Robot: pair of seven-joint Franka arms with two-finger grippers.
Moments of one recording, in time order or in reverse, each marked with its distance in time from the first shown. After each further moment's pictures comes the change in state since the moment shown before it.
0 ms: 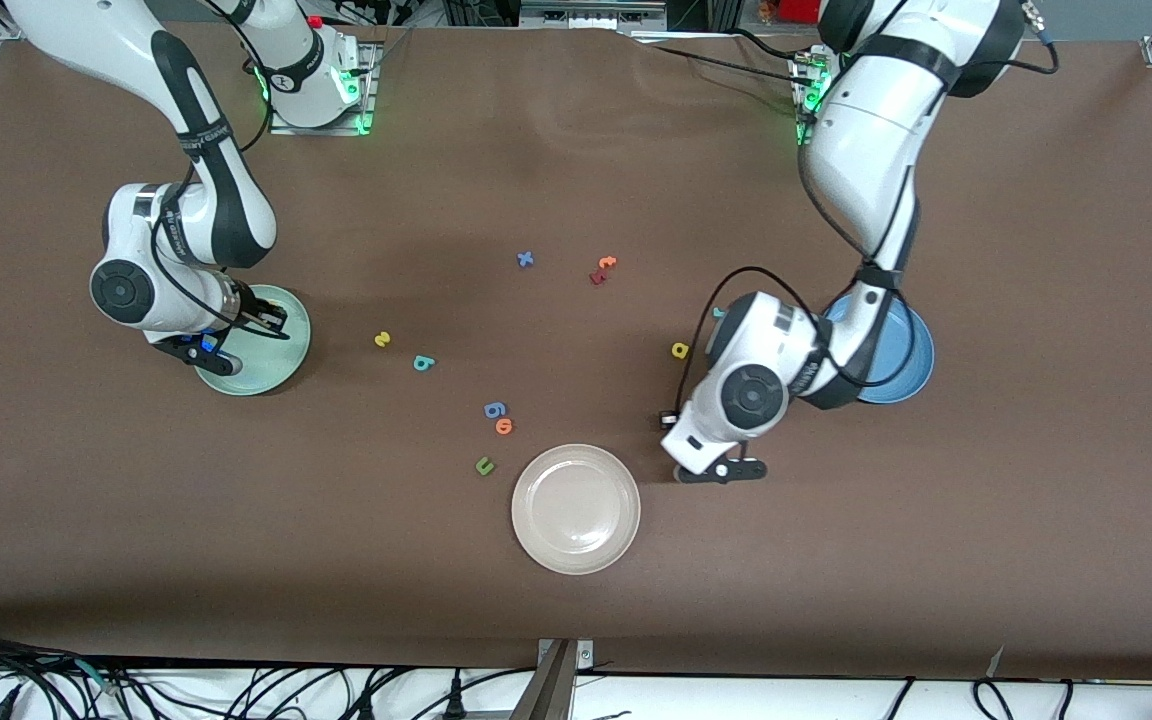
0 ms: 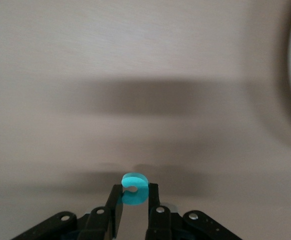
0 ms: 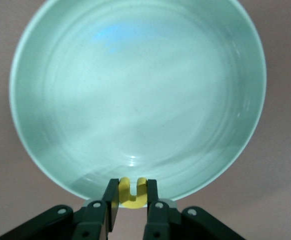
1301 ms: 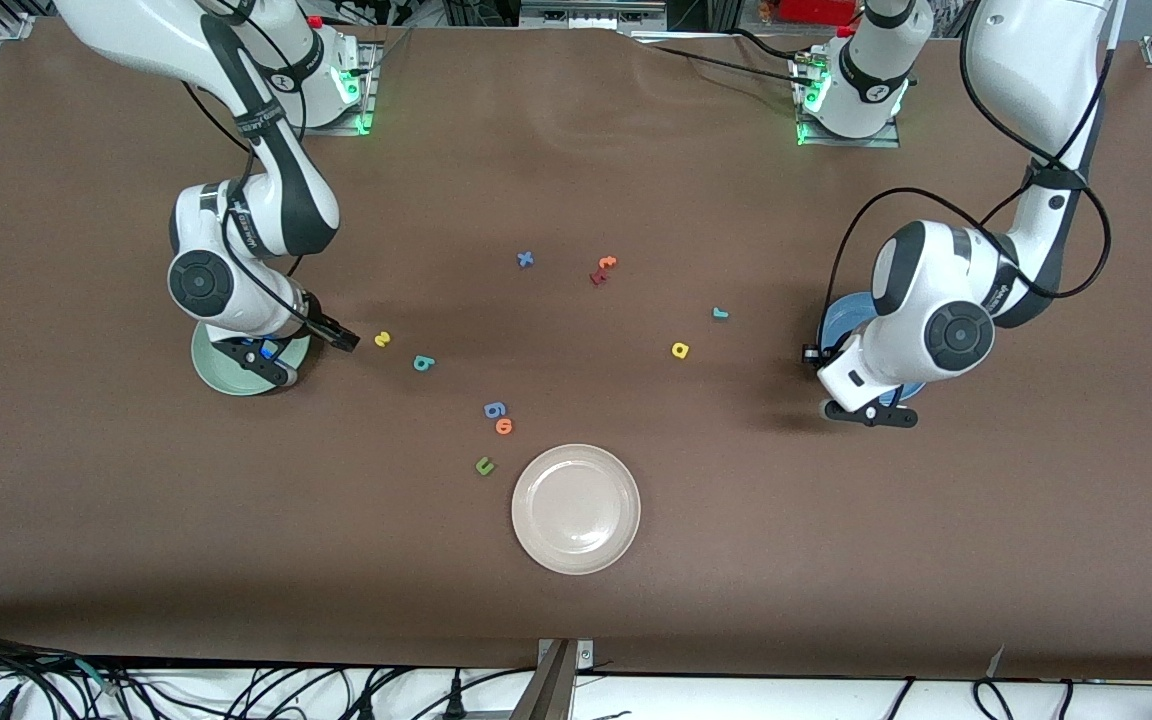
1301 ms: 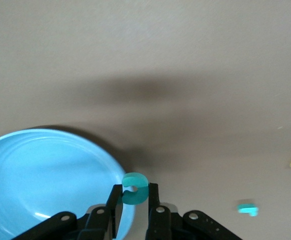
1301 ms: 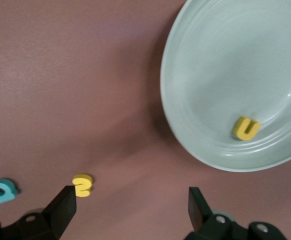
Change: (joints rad) left arm 0.224 -0.479 0.000 -0.685 0.018 0.158 0.373; right arm 0.012 0.010 0.189 0.064 0.020 0.085 0.355
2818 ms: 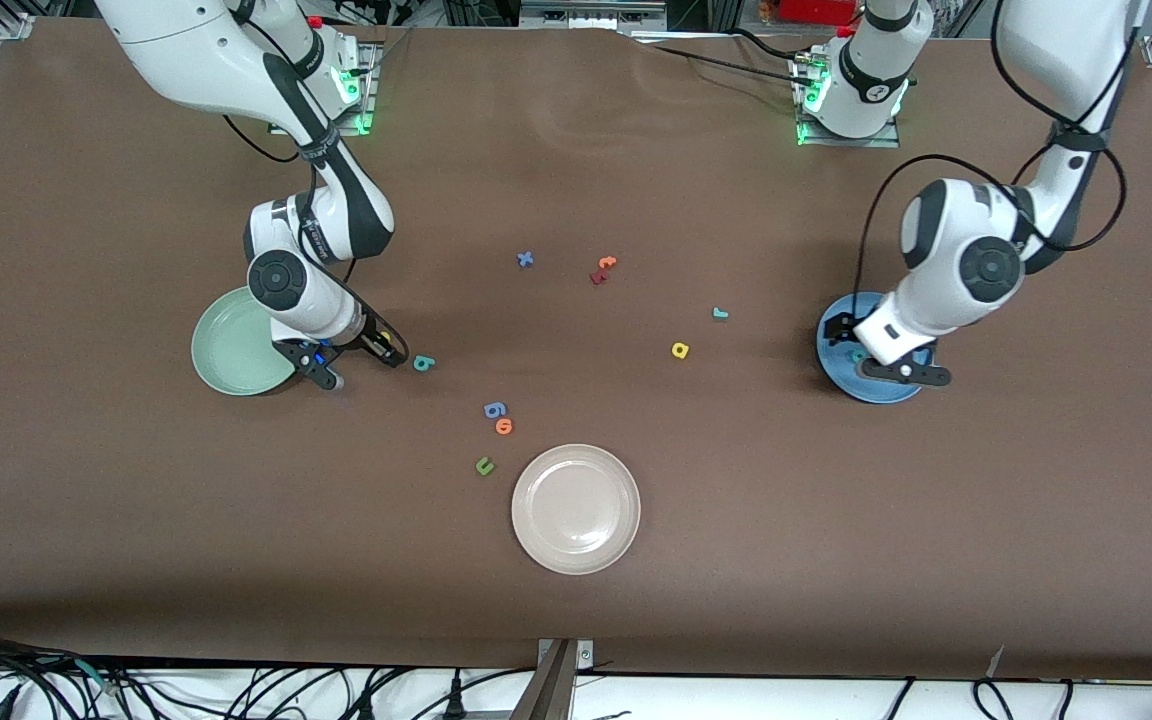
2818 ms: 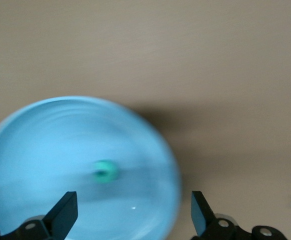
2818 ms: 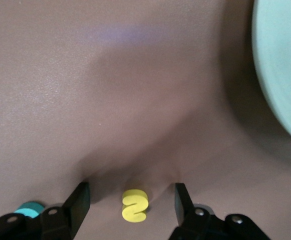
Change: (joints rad) left arm 0.090 -0.123 -0.093 -0.280 0.067 0.276 -0.048; right arm 0.059 0.114 0.034 -0.029 0.005 0.252 0.170
